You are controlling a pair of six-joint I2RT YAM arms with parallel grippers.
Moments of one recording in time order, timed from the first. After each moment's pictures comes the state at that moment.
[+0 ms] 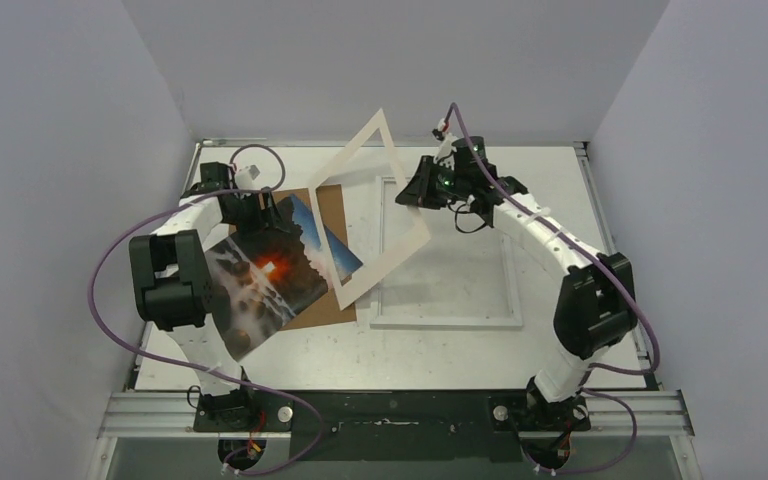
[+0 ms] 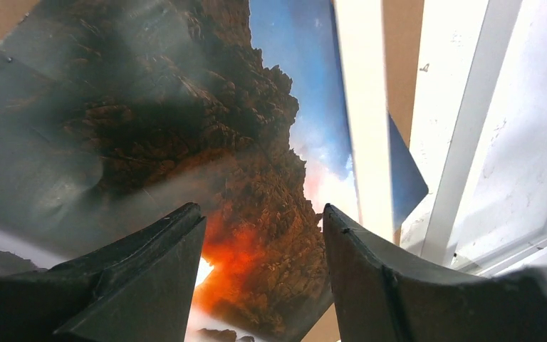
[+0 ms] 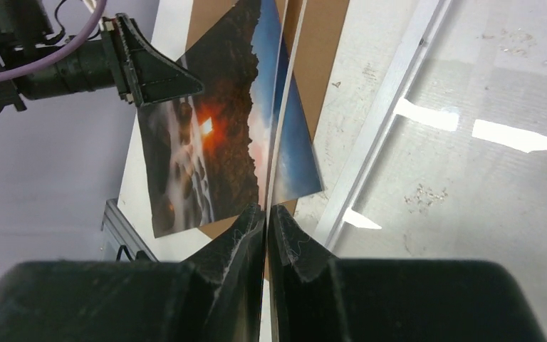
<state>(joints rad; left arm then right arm) 0.11 1.88 1.31 -0.53 0.48 -0.14 0.43 1.75 1.42 -0.26 -0.48 0.58</state>
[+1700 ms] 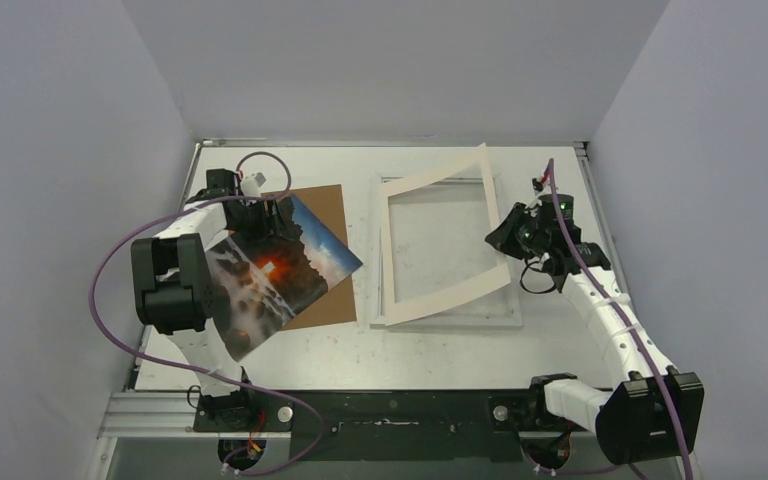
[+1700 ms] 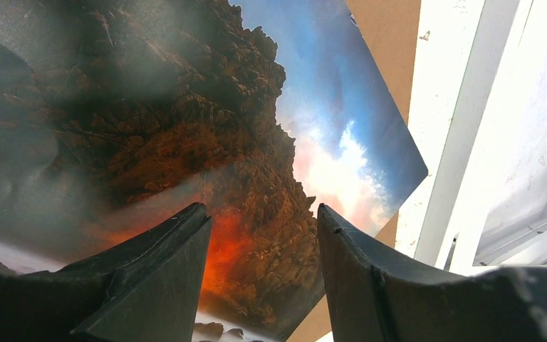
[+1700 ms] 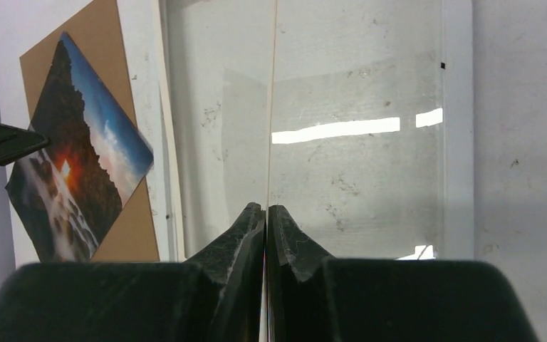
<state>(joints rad) 0.10 1.84 1.25 -0.52 0.49 -0.16 0.13 1.13 0.91 -0.45 -0.23 0.51</state>
